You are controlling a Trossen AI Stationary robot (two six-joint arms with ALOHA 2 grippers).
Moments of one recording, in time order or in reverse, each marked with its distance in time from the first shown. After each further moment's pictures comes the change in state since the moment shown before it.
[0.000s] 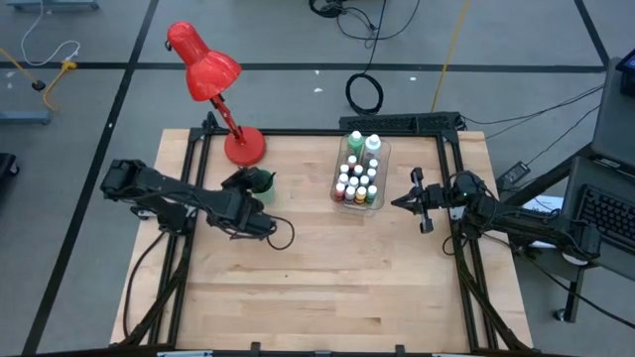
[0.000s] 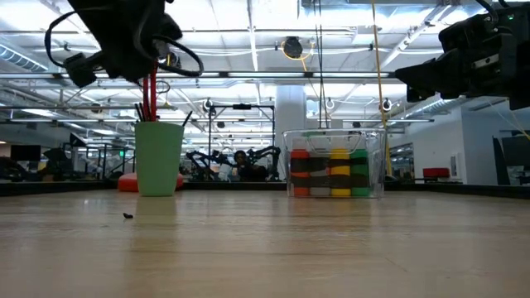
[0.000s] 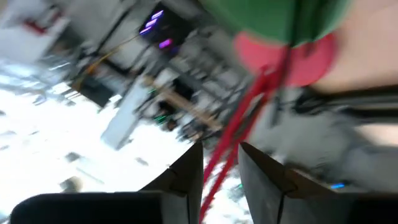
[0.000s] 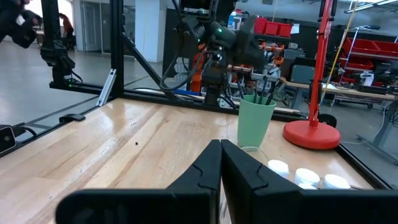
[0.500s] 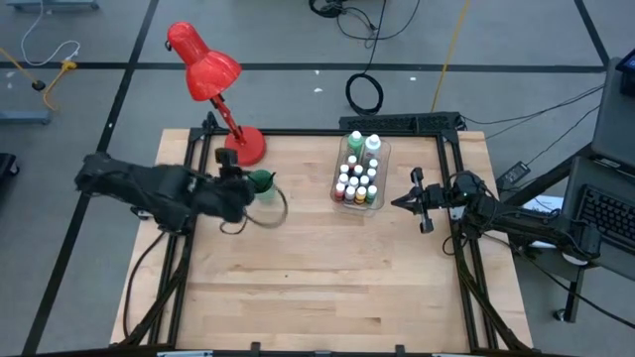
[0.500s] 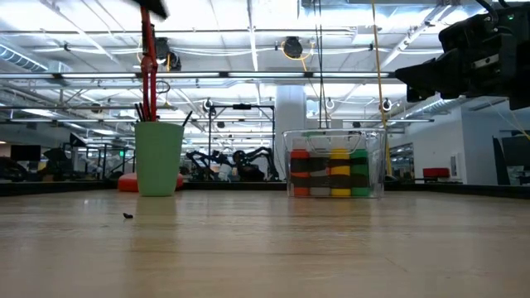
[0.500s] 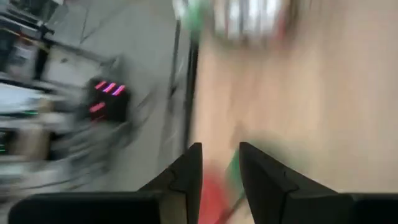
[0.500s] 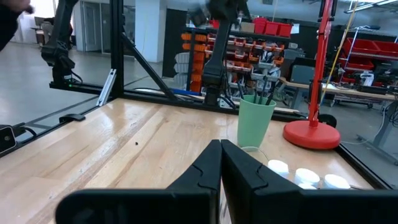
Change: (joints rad) left arm -0.065 -0.291 0.268 0.330 0.336 -0.426; right arm 0.000 0.000 0.000 0.000 0.000 0.000
